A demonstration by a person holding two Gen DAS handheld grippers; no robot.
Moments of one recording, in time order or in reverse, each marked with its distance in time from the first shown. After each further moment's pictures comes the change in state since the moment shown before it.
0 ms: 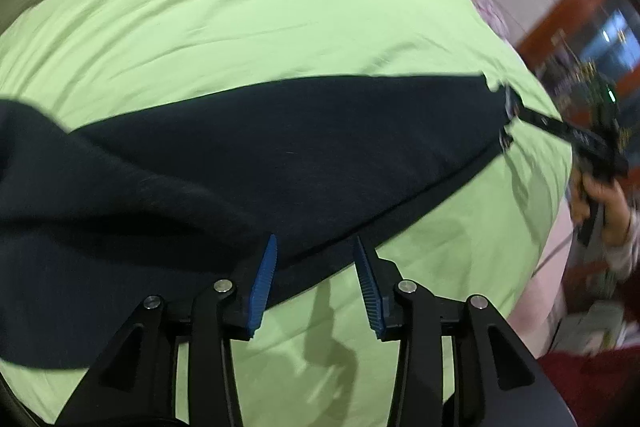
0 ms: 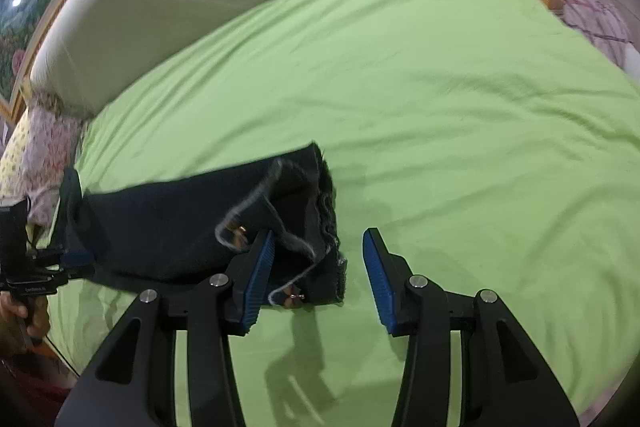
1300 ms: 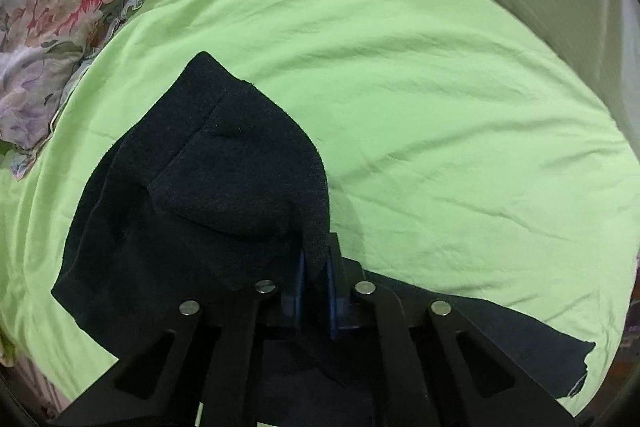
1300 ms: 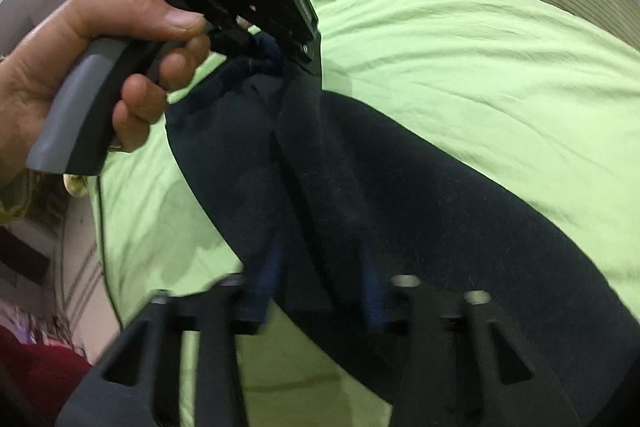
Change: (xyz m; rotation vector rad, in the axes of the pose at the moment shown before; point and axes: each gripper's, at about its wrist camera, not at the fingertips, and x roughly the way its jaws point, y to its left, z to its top) left arm -0.064 0.212 0.069 -0.700 -0.014 0.423; right arm 0.107 0.307 -0.051 -0.669 0.247 0.463
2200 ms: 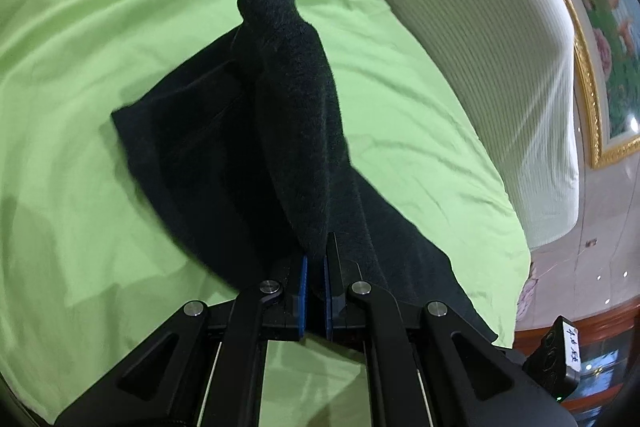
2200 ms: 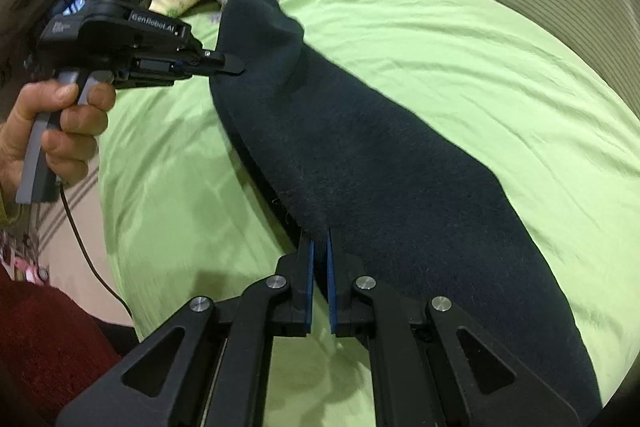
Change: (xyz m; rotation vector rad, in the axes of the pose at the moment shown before) left arm -0.027 0.140 -0.123 -0.324 -0.171 -0.481; right arm -0.002 0.048 -0.010 -0.264 0.114 -0.046
